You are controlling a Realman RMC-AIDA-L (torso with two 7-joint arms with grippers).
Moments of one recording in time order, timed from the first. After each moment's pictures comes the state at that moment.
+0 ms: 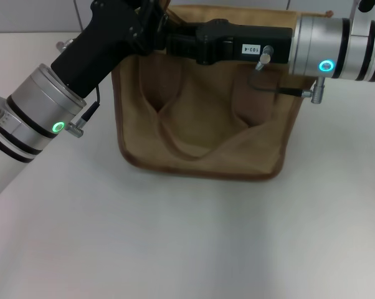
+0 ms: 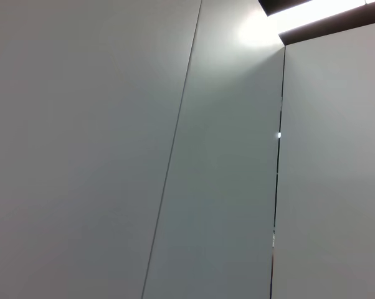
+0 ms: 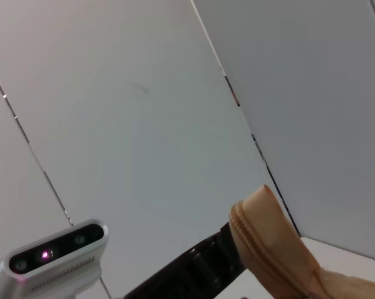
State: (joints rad) left arm -0.72 -2.08 0.21 -0.03 1.67 1.67 -0.70; right arm 0.78 2.09 -1.11 -0.60 -1.50 -1.32 1.69
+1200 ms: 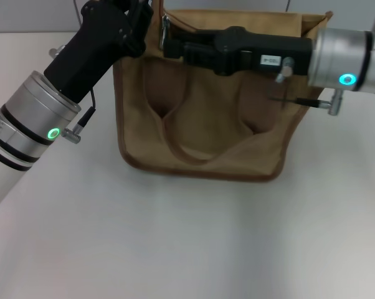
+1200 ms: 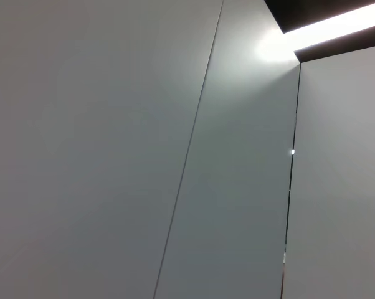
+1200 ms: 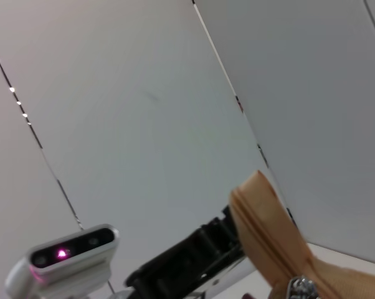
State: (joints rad) left arm -0.70 -2.08 0.16 -0.06 1.69 1.69 -0.69; right arm 0.68 2.09 -1.15 -0.69 -1.46 -1.36 1.69
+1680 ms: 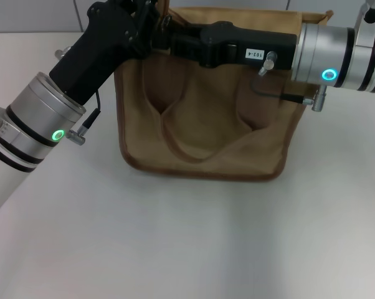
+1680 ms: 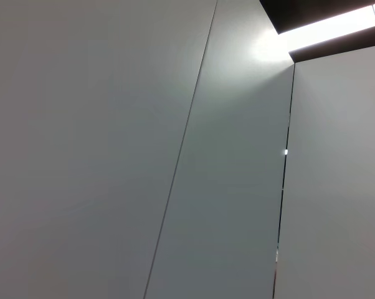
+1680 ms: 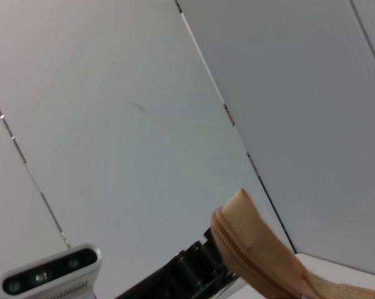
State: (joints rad) left arm -0.70 -2.08 0.16 -0.08 1.70 1.69 -0.69; right arm 0.71 2.09 -1.23 -0.64 -1.36 -1.28 1.67
